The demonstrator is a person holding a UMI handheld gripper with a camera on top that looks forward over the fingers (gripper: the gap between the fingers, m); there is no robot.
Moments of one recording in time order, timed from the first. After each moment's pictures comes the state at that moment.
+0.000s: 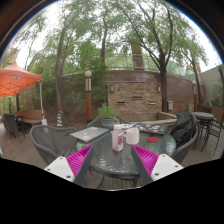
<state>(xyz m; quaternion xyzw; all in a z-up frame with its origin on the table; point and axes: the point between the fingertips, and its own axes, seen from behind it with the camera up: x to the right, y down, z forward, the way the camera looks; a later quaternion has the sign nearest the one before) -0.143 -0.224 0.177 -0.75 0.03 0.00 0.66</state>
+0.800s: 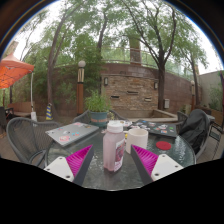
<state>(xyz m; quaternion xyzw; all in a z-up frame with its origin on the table) -0.110 0.017 0.107 -0.76 0.04 -0.05 0.64</state>
